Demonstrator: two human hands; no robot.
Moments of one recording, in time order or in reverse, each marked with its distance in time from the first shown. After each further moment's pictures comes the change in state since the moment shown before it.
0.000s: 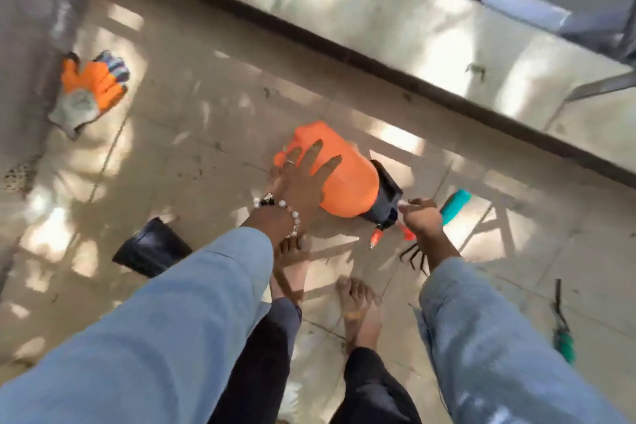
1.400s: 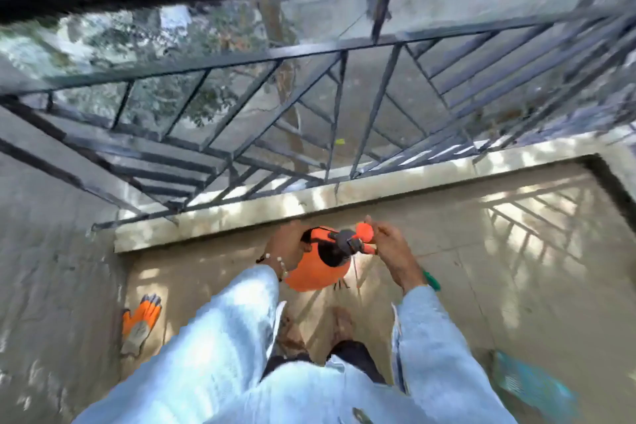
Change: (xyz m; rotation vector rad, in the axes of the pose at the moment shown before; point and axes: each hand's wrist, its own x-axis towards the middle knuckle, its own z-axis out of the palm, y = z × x) left_hand -0.436 0.184 -0.469 -0.219 0.090 0.516; right_hand -0.568 -0.026 -0.272 0.762 0.256 -0.465
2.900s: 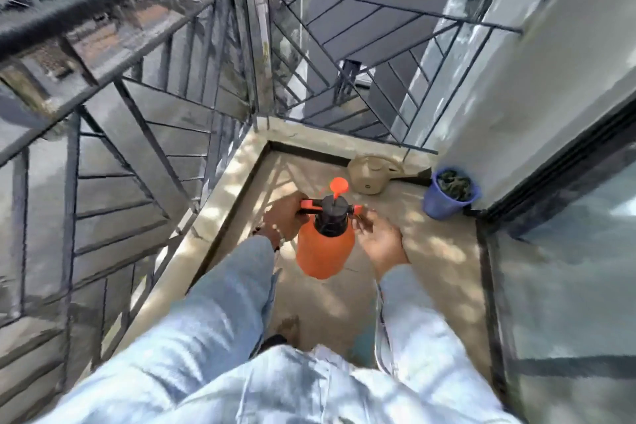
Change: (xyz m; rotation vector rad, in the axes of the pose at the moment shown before) left_hand 0.160 0.695 0.323 0.318 -0.404 0.893; right_hand -0.070 0.099 -0.640 1.642 1.175 -0.088
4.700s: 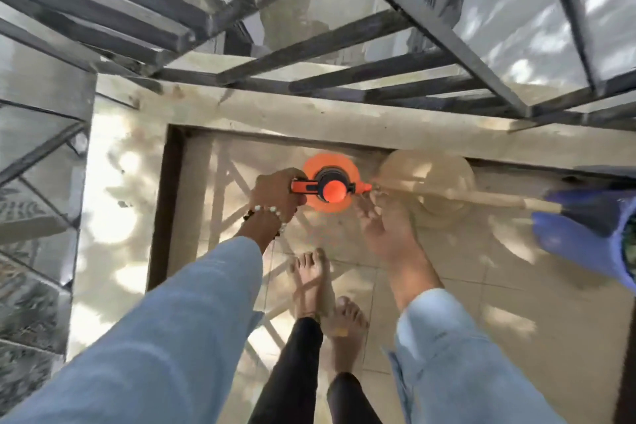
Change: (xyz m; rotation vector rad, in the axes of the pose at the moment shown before) left_hand 0.853 -0.175 0.247 0.025 -0.377 -0.476; right_hand 0.844 -0.035 0.203 0.055 0.365 0.314
